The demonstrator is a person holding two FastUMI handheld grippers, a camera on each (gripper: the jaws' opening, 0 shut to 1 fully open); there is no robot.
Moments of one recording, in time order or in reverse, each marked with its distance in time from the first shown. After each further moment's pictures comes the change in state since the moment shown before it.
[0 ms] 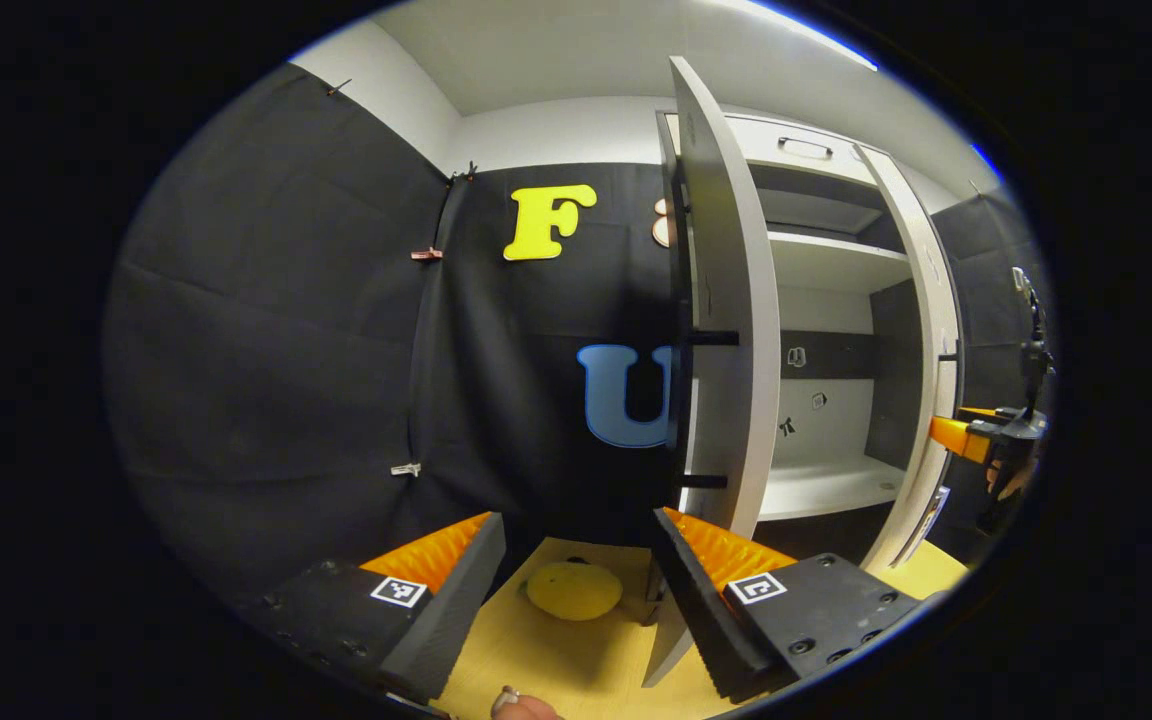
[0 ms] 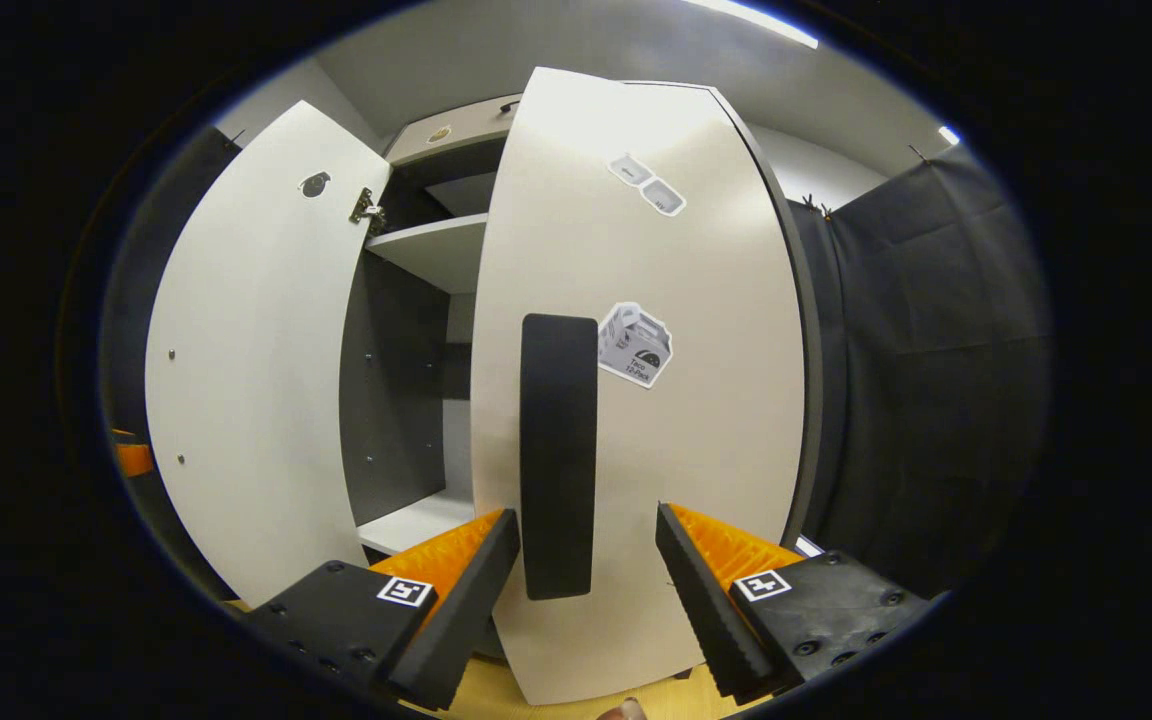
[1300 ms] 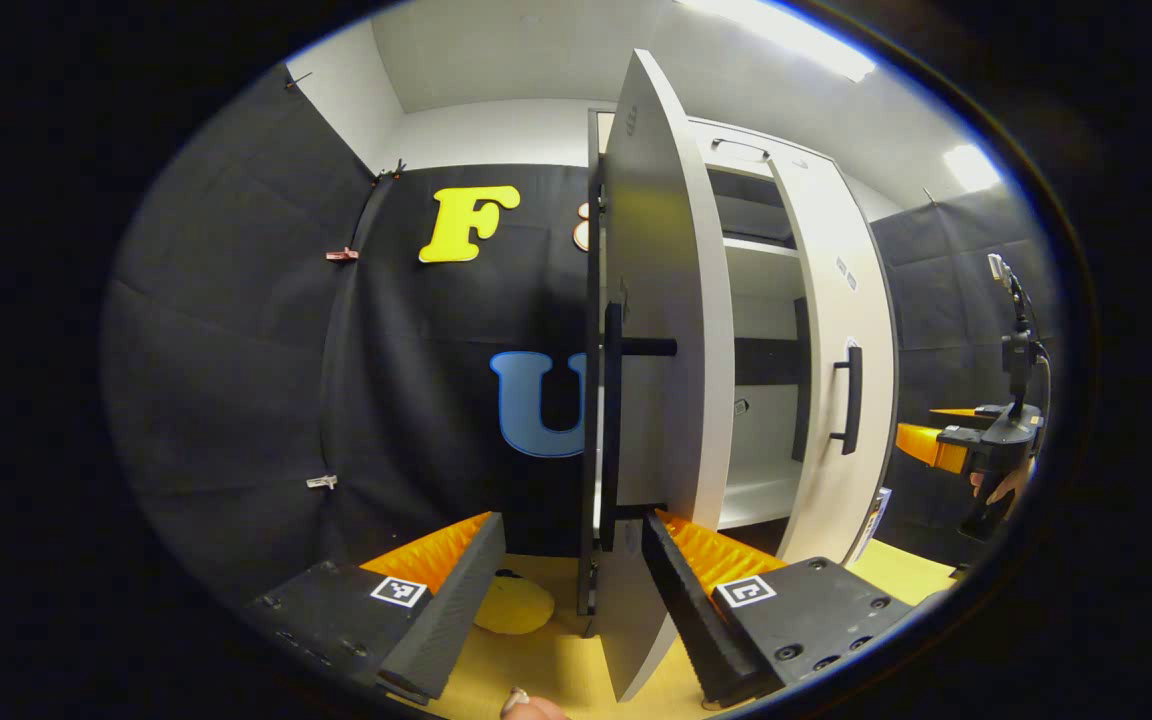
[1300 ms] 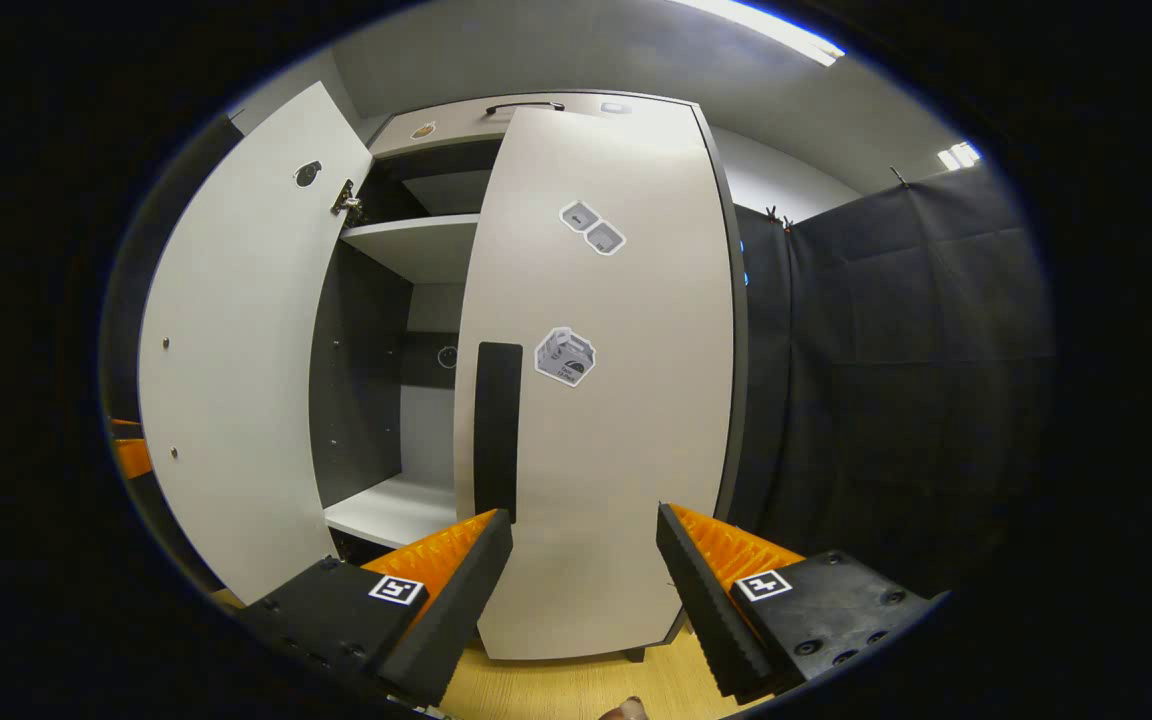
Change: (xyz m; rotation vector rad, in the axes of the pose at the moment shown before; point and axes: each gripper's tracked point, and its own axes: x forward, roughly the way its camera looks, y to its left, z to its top) left arm 0.030 -0.053 0.007 0.013 -0.030 -0.253; right arm -0.057 -0.030 0.010 -0.051 0.039 -0.120
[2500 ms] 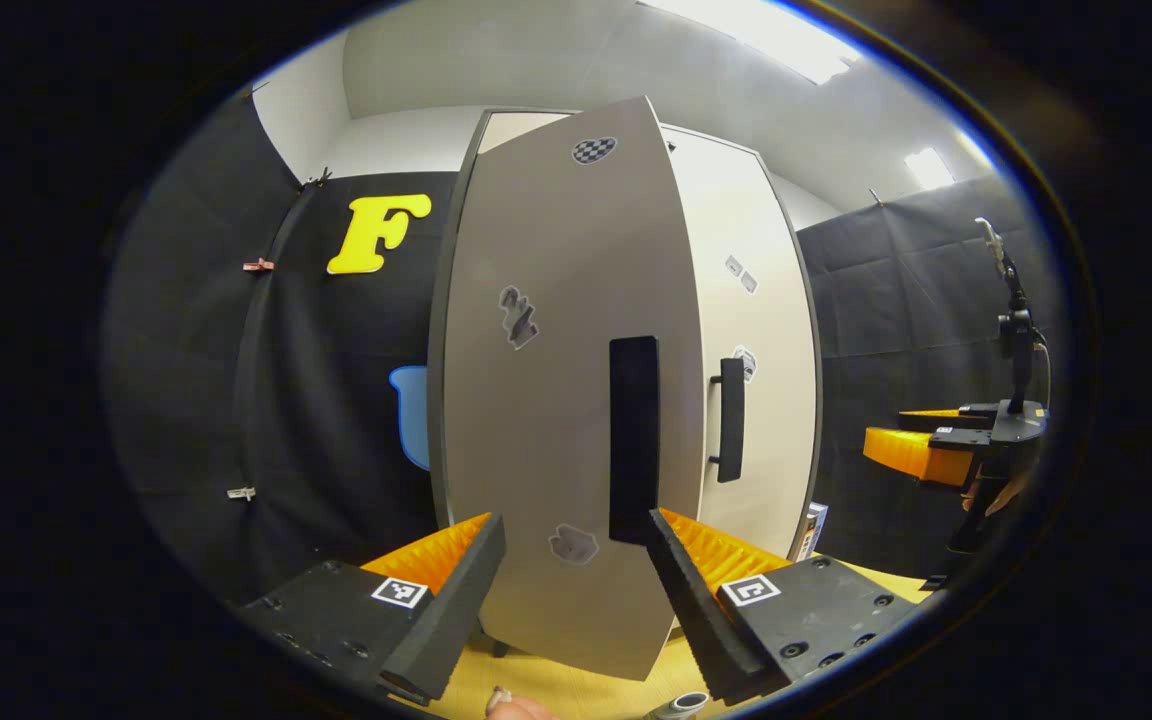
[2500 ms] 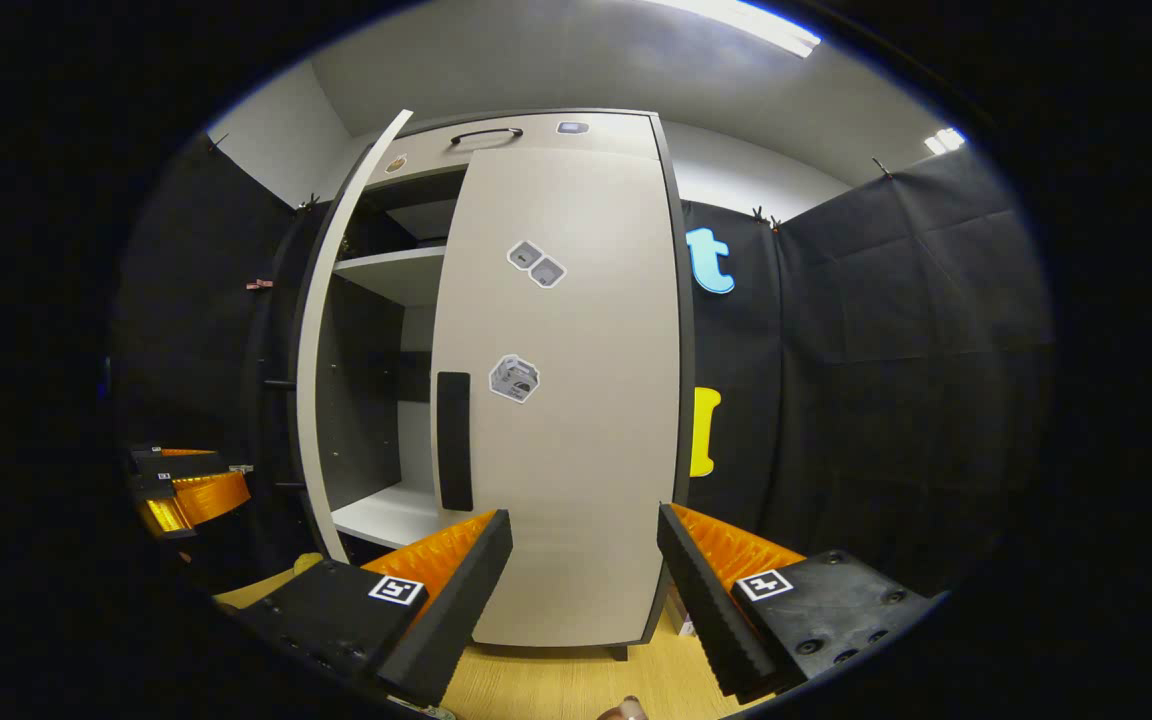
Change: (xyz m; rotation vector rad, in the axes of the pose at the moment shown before) left arm 0.019 -0.136 0.003 0.008 -0.032 -0.145; right arm -0.033 -0.040 0.022 0.045 -0.037 0.042
